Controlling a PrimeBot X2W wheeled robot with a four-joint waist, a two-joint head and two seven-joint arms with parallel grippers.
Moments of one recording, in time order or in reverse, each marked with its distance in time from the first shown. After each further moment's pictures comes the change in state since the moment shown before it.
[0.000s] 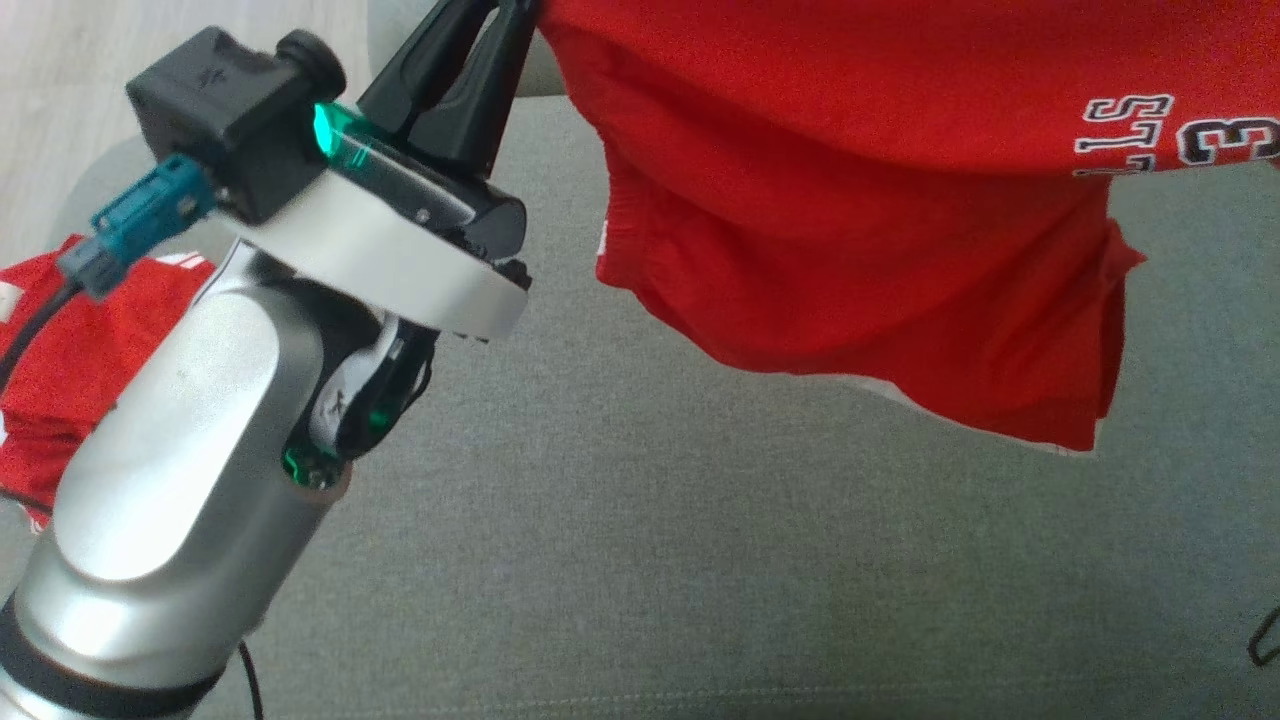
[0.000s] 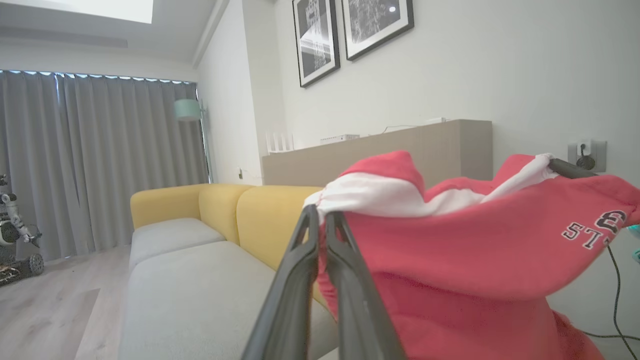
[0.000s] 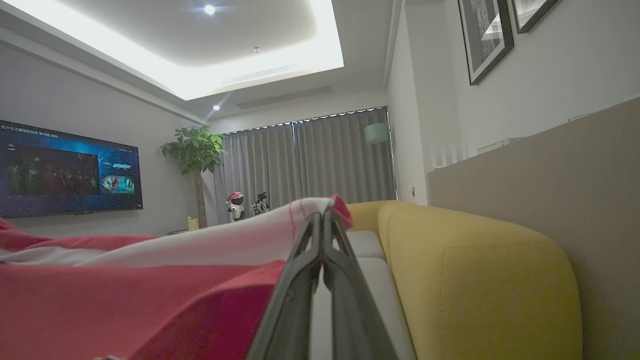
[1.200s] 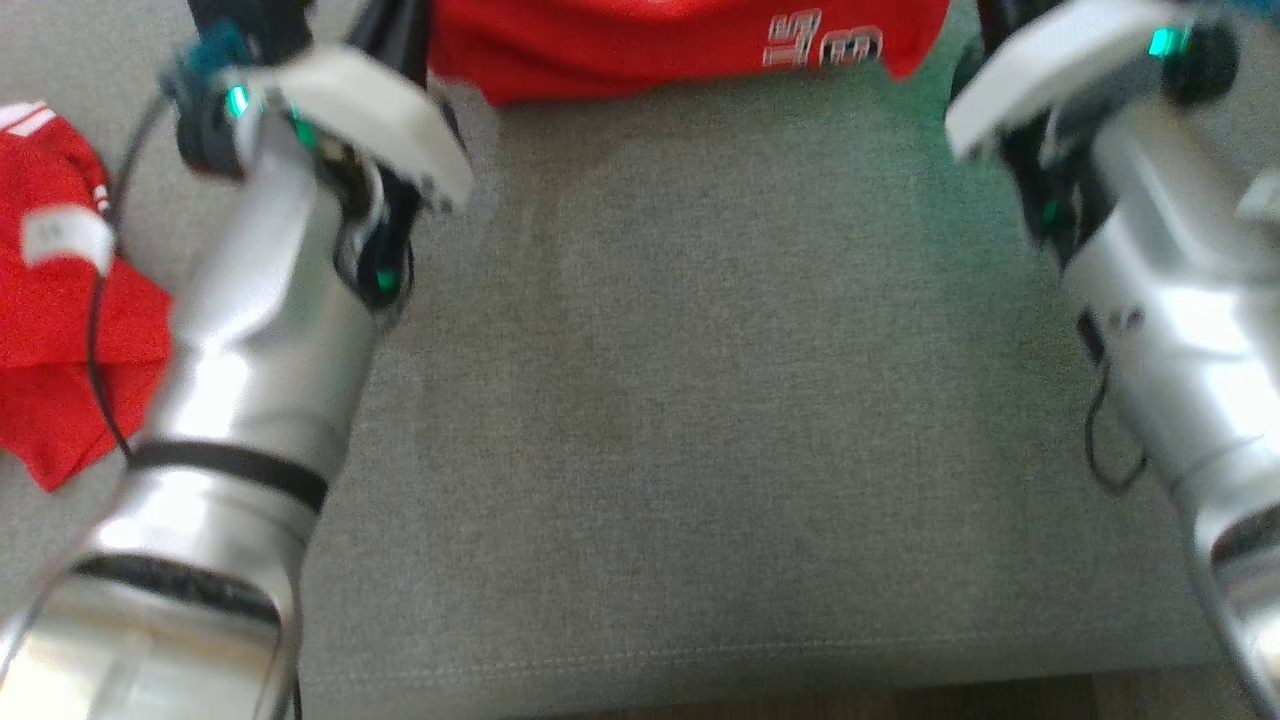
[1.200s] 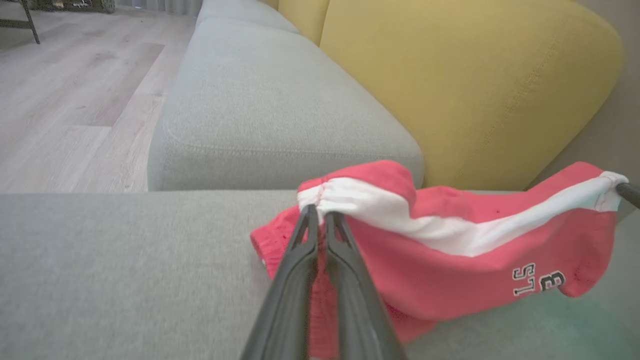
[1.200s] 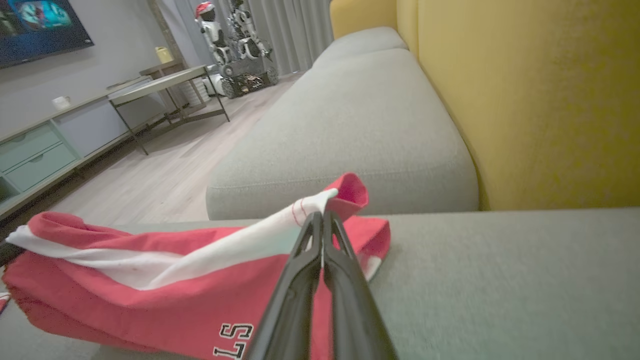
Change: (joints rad) left arm -0.303 -0.289 0.163 1.149 0.034 -0.244 -0.244; right arm -0.685 0.075 0.693 1.254 0.172 0.000 -0.378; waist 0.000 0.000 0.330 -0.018
